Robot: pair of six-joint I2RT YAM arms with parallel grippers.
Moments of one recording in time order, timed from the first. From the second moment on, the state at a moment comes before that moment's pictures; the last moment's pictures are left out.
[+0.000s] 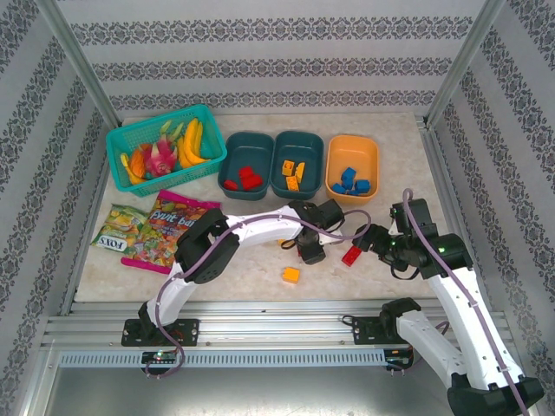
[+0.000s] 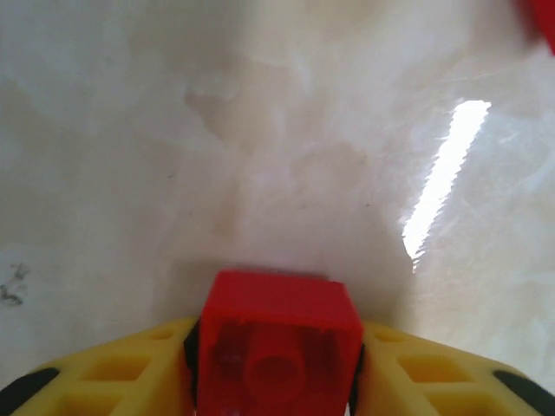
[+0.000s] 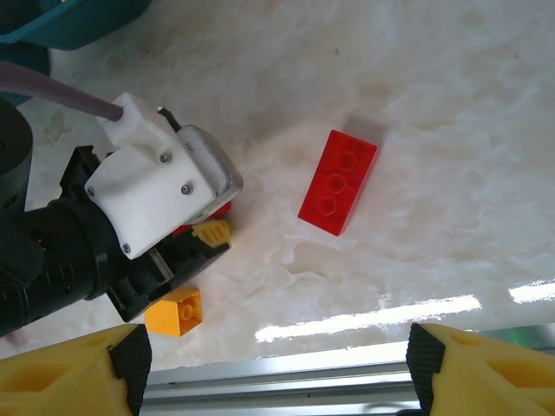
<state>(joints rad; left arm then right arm) -0.99 2.21 1.71 -0.83 0.02 0.21 0.22 0.76 0.90 -1.20 -0.18 0.69</state>
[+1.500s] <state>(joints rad) -0.37 2.47 2.24 -0.79 -0.02 -0.30 0.33 1.38 1.26 -0.45 -0.61 0.91</state>
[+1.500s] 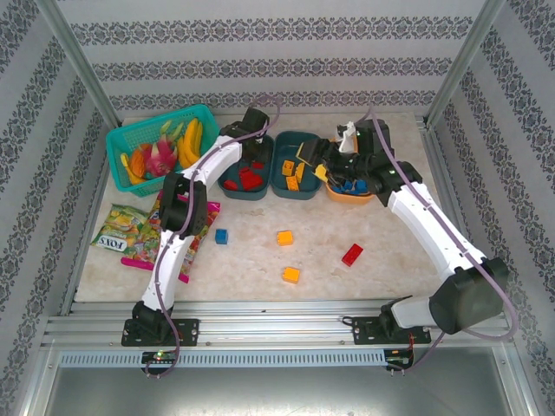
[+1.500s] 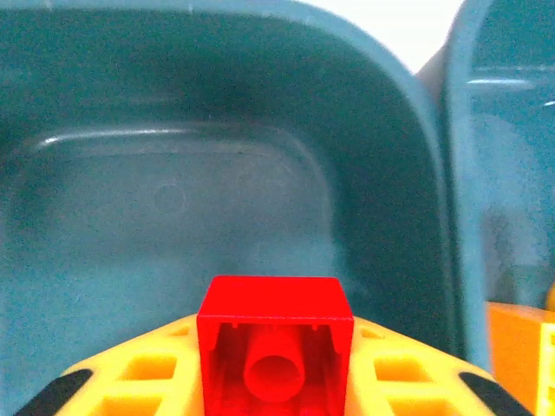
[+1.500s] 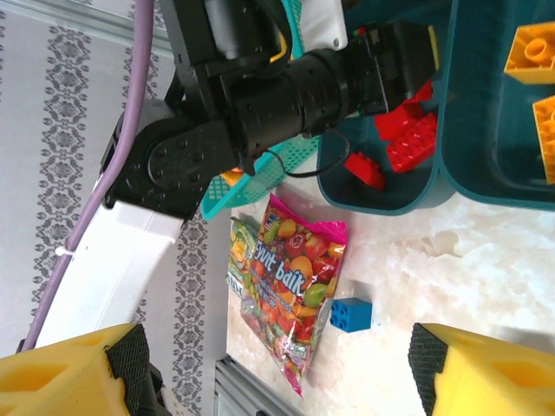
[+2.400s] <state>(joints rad) -0.37 1.82 1.91 -0.77 0.03 -0.45 0.62 1.39 1.24 -0.77 -0.22 0.62</state>
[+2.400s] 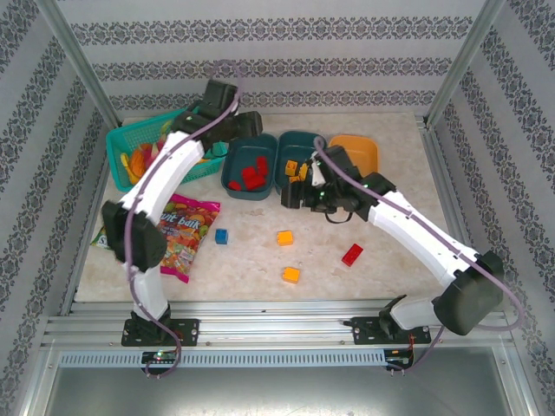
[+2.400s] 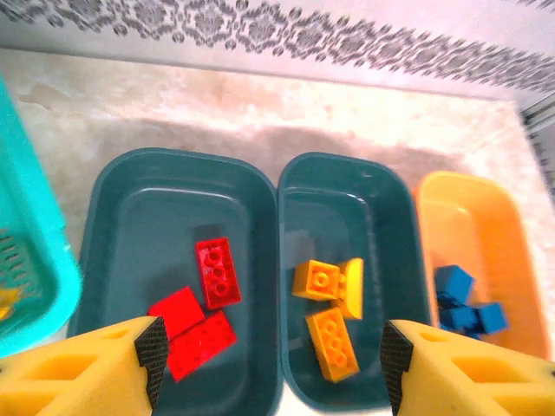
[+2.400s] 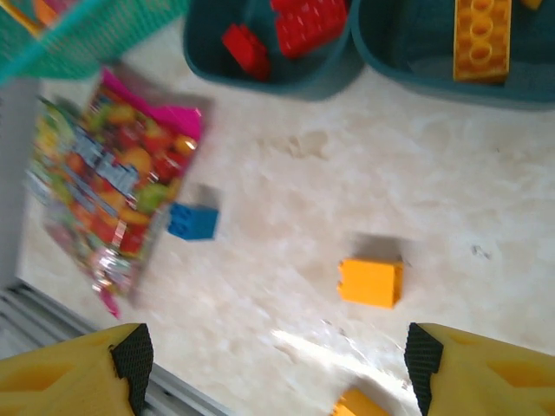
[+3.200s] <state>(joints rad) -0.66 0.78 0.76 -0.64 0.05 -0.82 0.79 1.93 1.35 -0.86 0.00 0.62</state>
